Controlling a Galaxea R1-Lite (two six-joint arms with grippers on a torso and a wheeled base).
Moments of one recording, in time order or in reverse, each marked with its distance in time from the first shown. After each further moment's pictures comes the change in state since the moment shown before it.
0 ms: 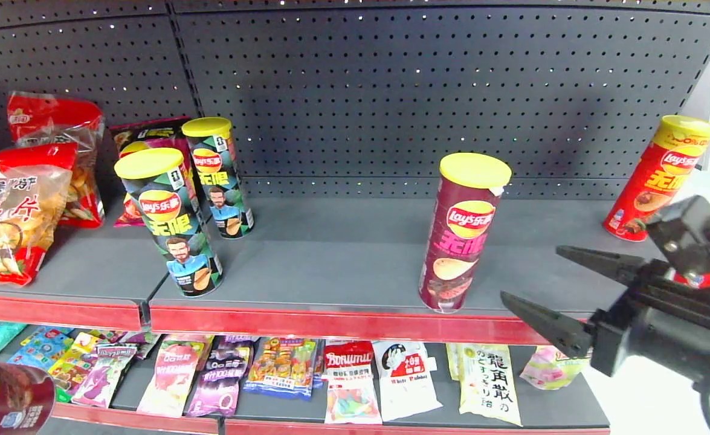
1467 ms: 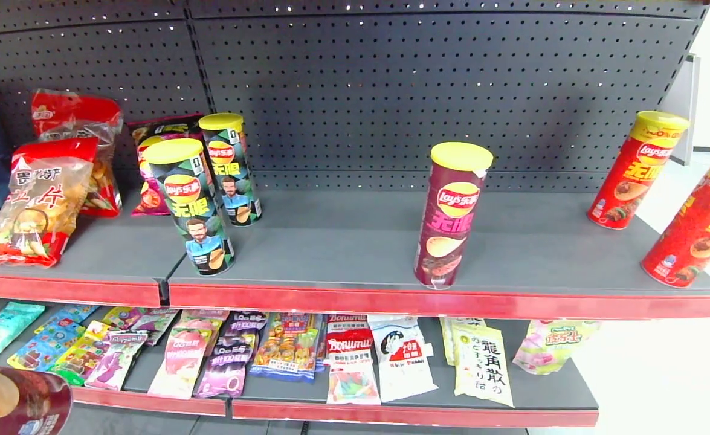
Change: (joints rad) left arm -0.023 0.009 0.026 -0.003 -0.031 0.029; right arm -0.454 -0.913 0.153 0.759 -0.005 -0.056
